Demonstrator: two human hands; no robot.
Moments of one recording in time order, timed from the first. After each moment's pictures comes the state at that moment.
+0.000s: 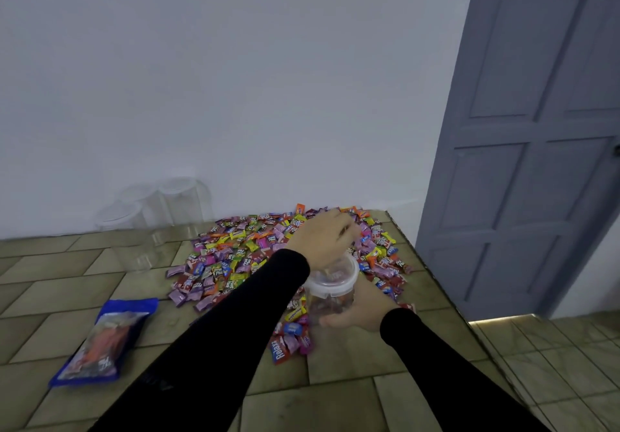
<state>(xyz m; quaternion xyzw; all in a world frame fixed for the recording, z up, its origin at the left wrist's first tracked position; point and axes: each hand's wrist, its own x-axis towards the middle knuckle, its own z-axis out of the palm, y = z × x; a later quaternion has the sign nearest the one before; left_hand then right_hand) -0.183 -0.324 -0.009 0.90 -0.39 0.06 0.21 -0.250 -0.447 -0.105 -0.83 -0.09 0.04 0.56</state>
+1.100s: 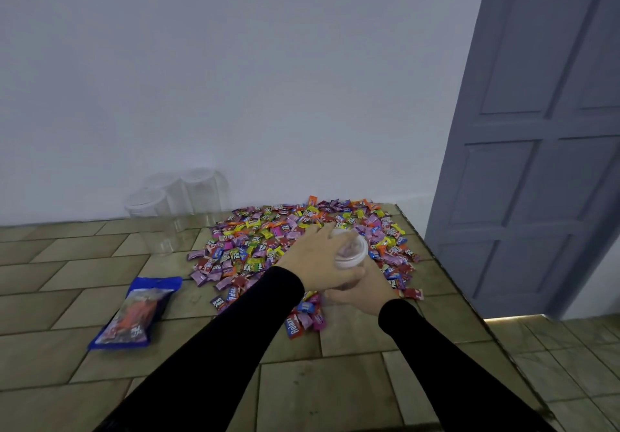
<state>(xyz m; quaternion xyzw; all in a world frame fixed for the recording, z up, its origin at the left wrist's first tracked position) -0.229 -0.283 -0.035 0.94 -0.34 0.03 0.08 -0.256 -0.427 -0.116 -0.82 -0.07 -0.08 0.56</state>
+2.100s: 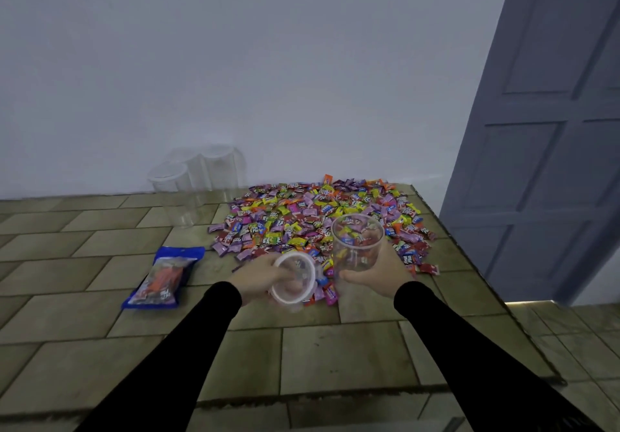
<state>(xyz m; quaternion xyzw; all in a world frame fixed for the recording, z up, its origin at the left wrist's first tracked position) -0.254 -0.163 -0.086 0.83 -0.06 -0.24 0.50 -0.276 -0.410 -0.119 -0.82 0.00 -0.06 0.58</state>
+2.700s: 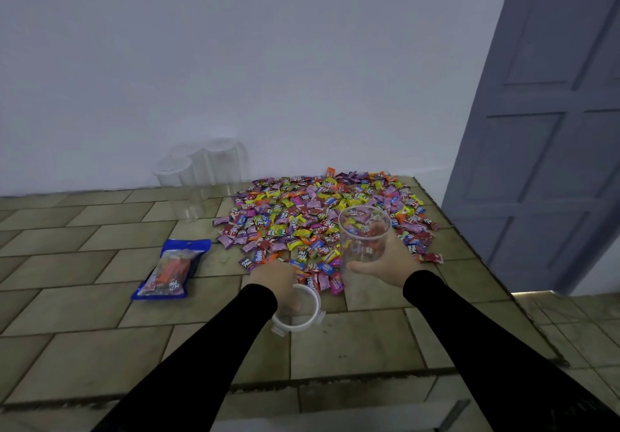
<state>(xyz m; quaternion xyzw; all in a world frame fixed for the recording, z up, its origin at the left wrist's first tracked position) -0.252 -0.177 -0.119 0.98 -0.16 -0.15 -0.04 -0.280 -0.412 -0.119 -0.83 0.04 -0.02 0.55</state>
